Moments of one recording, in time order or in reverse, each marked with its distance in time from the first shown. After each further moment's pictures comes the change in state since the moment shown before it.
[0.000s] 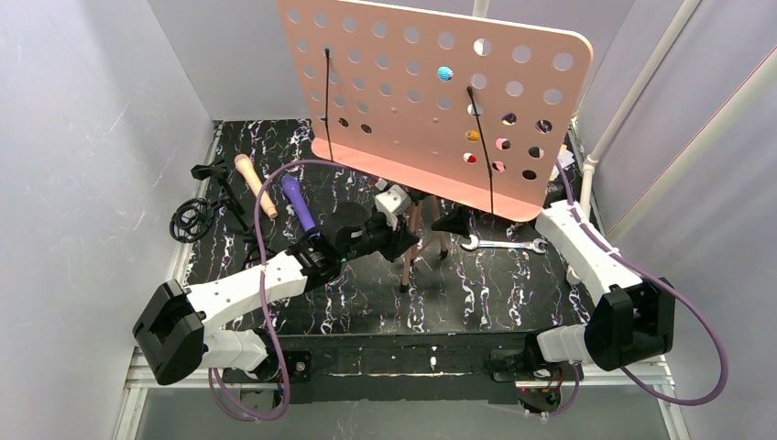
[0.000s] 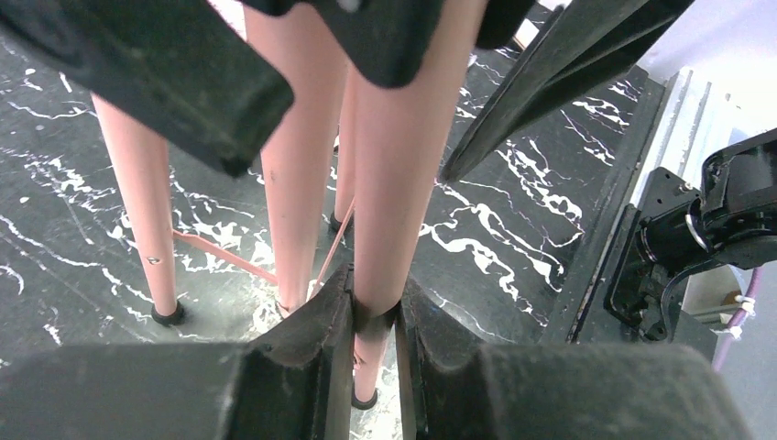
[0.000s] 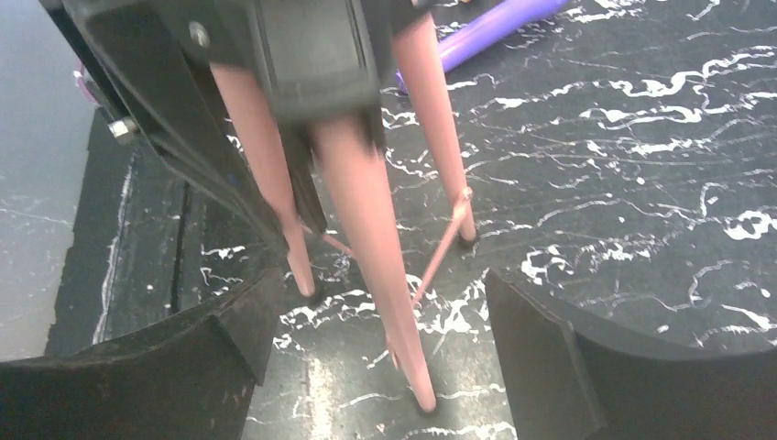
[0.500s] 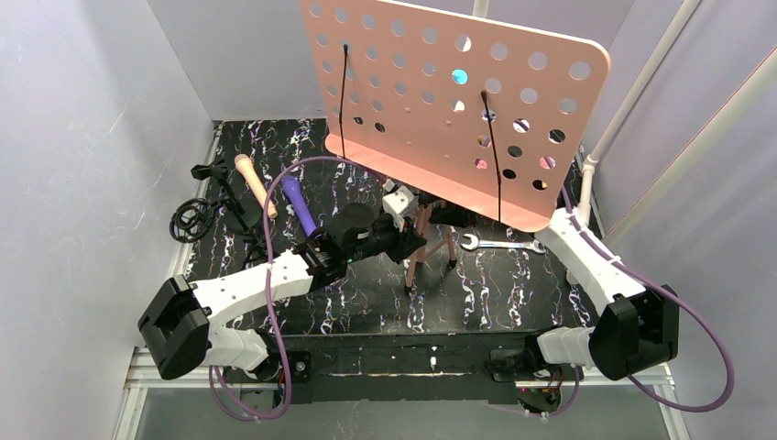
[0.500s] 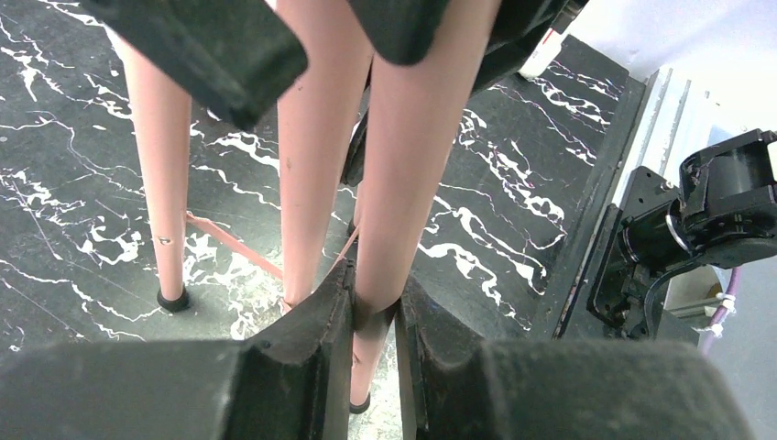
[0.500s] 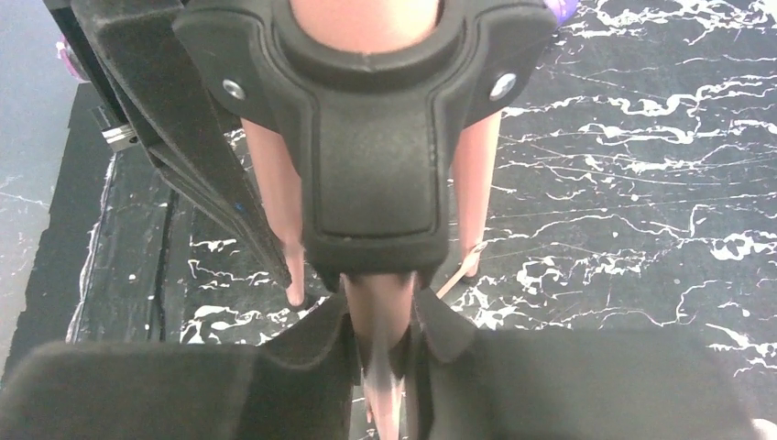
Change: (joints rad) left arm -0.039 0.048 0.032 0.024 -0.009 -0.012; right arm 0.056 -0.035 -0.050 0.061 0.029 -0.013
